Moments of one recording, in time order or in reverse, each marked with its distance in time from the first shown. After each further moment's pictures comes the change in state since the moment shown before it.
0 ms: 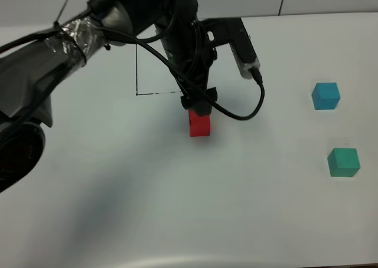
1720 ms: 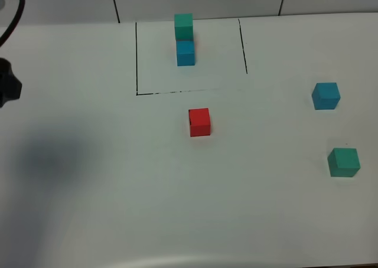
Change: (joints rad) left arm 0.473 -1.065 0.974 0.116 -0.245 -0.680; right arm 0.000 0.000 0.000 0.000 0.000 0.001
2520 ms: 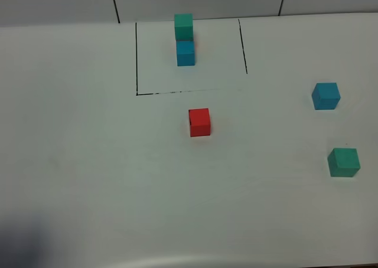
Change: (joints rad) left arm -0.012 -0.724 0.443 -0.004 0.067 -0.157; right arm 0.000 0.000 0.000 0.000 0.000 0.004
